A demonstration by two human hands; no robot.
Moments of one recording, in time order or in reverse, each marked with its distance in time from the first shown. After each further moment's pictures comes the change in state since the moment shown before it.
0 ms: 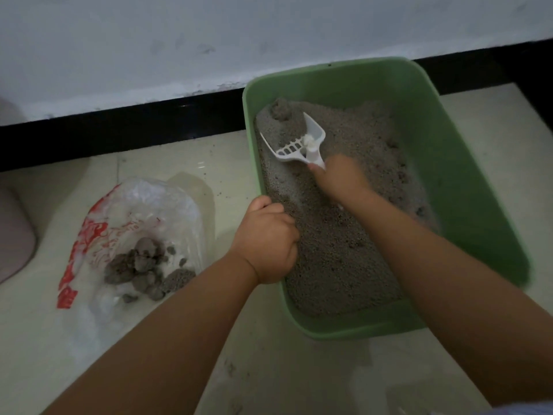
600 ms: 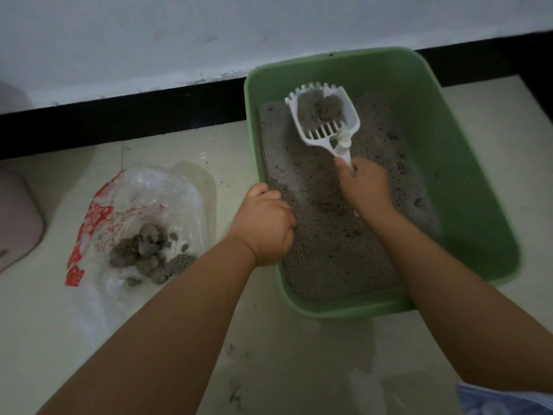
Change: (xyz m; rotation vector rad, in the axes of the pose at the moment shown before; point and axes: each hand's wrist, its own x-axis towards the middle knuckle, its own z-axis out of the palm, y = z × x) left_hand -0.001 0.004 -0.013 -0.002 -0.163 -0.044; right_hand -0.029 0.038 0.002 0.167 0.211 -0.006
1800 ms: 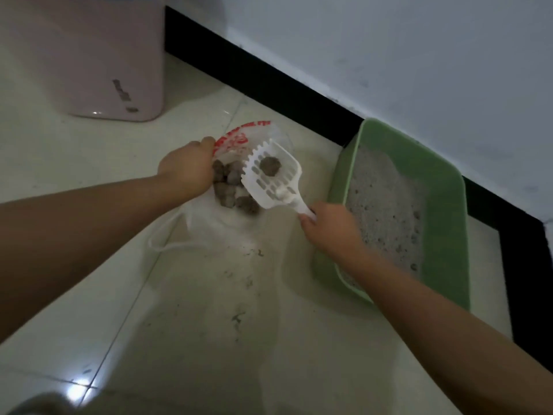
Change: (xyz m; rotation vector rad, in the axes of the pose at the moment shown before) left_hand -0.196 -0.085 -0.051 -0.338 -0.093 -1.152; right_hand -0.150 -0.133 0.028 -0.628 -0.376 -0.541
